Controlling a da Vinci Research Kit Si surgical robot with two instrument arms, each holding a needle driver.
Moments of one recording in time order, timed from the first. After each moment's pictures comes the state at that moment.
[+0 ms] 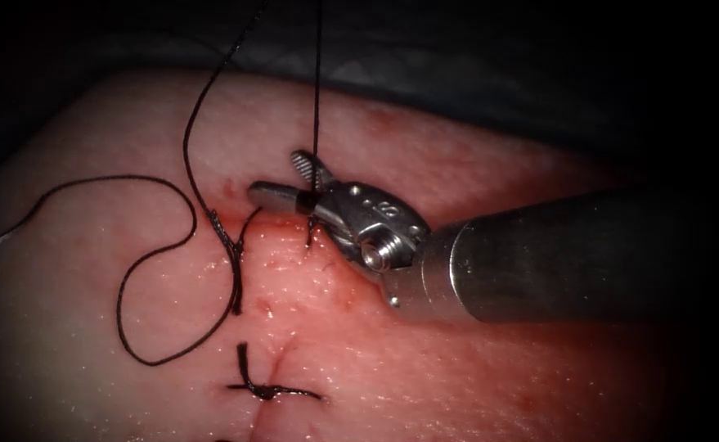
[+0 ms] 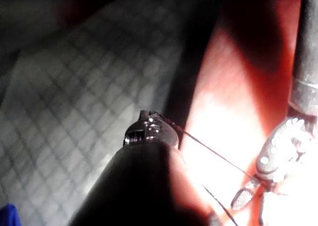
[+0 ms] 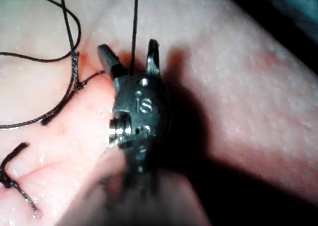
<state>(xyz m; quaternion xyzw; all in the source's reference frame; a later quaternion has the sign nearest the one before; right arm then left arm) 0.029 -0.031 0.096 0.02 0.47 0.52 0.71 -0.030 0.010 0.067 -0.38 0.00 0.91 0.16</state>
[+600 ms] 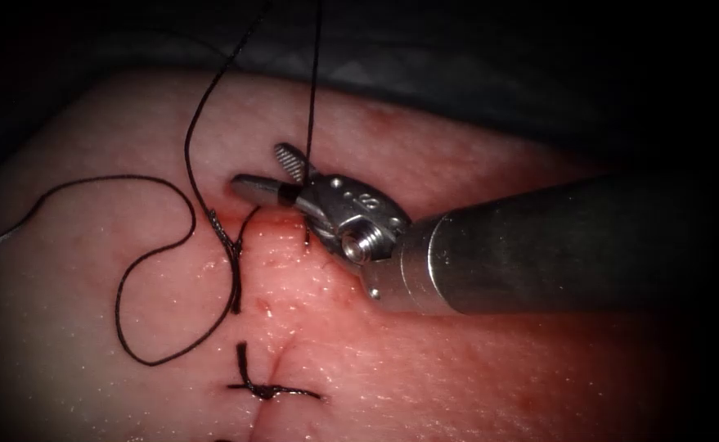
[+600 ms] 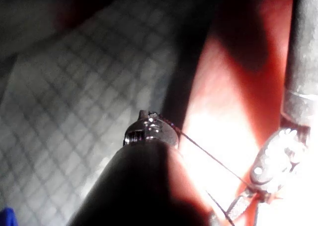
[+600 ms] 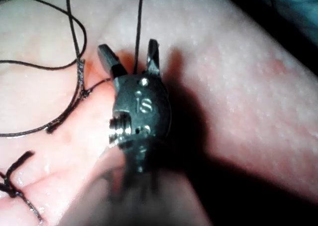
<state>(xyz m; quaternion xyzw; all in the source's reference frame) 0.030 -0.030 0.096 0.02 0.48 0.52 0.71 -0.031 0.010 0.067 -0.39 0.00 0.91 0.16</state>
